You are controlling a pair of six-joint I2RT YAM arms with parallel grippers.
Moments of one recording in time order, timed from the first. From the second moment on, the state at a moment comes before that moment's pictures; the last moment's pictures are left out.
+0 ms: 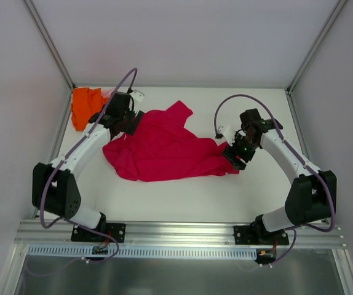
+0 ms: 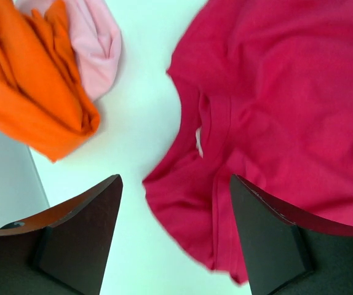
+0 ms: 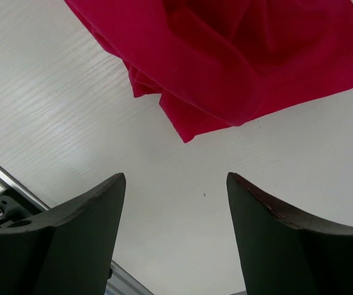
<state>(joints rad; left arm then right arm) -0.32 1.54 1.26 -0.50 -0.24 0.27 0.26 1.46 1.16 -1.05 -0.23 -0.77</state>
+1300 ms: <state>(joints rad) -0.32 1.02 0.60 -0.48 -0.25 0.69 0.34 1.61 1.17 -0.92 -0.27 -0.74</state>
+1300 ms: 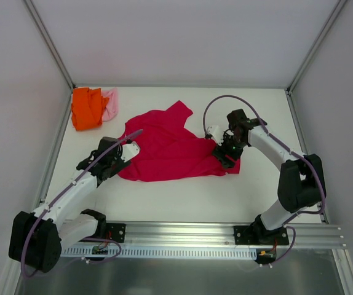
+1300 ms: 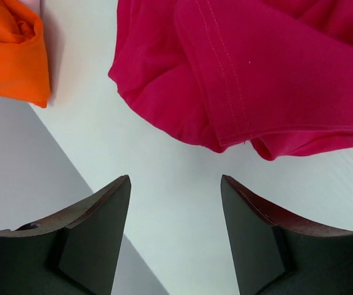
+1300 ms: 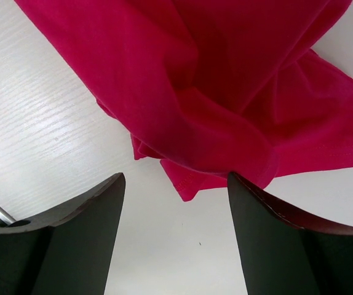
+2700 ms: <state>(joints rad) -0.41 1.24 0.61 -0.33 -0.24 0.98 0.32 1.63 1.17 -0.79 -0.12 -0.76</state>
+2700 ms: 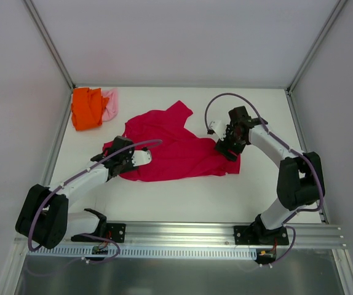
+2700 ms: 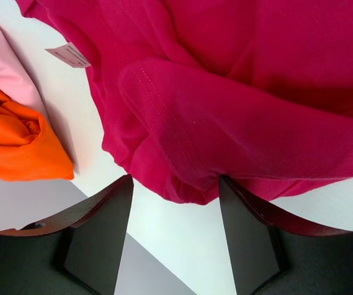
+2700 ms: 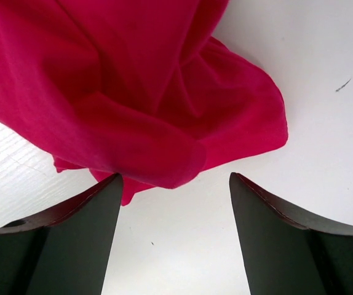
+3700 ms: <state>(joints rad) -0.41 1.24 0.59 -0.31 -0.25 0.99 0.28 1.66 1.21 -0.77 -0.13 -0.74</state>
